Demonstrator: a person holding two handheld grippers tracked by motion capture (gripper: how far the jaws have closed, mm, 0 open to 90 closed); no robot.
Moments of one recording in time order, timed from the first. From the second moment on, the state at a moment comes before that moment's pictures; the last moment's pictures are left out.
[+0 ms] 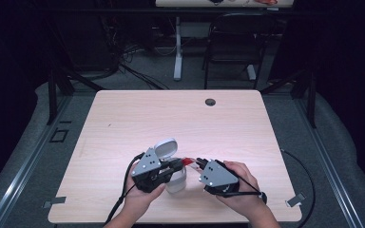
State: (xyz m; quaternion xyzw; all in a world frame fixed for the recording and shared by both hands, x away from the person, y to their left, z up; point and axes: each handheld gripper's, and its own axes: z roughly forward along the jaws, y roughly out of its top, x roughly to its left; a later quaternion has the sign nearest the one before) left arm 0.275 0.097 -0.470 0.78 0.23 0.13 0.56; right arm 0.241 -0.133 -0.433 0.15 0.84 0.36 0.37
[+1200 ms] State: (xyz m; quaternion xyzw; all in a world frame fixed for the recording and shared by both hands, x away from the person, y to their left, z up) left arm 0.278 0.117 -0.460 0.75 0.27 0.17 0.57; right arm 0.251 -0.160 -0.425 0.20 0.82 0.40 0.35
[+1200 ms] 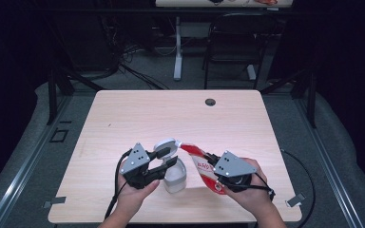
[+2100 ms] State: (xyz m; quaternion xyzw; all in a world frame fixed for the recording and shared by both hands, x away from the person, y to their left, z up) left arm 0.287 0.141 -0.460 0.75 0.30 0.18 0.56; right arm 0.304 -0.198 -0.428 0.29 0.80 0.39 0.36
